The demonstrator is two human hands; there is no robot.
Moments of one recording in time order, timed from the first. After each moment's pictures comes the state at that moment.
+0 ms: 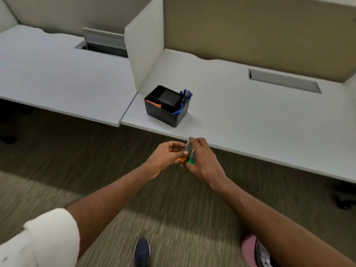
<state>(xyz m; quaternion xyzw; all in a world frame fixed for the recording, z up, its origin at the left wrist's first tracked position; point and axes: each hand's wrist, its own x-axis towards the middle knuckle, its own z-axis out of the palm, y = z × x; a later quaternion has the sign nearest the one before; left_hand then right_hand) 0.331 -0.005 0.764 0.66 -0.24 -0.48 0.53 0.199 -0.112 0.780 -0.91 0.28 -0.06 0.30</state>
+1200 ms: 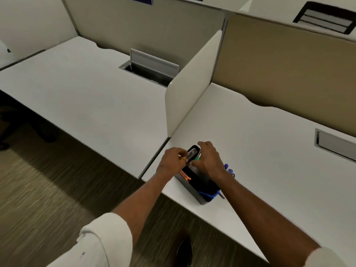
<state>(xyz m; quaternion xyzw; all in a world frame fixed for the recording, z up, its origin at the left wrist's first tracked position) 0.630 -0.167 0.743 0.87 -0.20 -0.22 0.39 0.550 -0.296 0.787 -0.92 0.25 0.04 0.31</state>
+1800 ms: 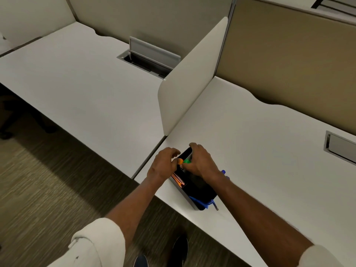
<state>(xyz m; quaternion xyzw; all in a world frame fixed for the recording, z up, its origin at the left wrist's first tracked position) 0.645 -0.173 0.716 0.89 -0.25 -0.16 0.34 0.581 -0.319 0.754 -0.92 0.22 0.12 0.32</state>
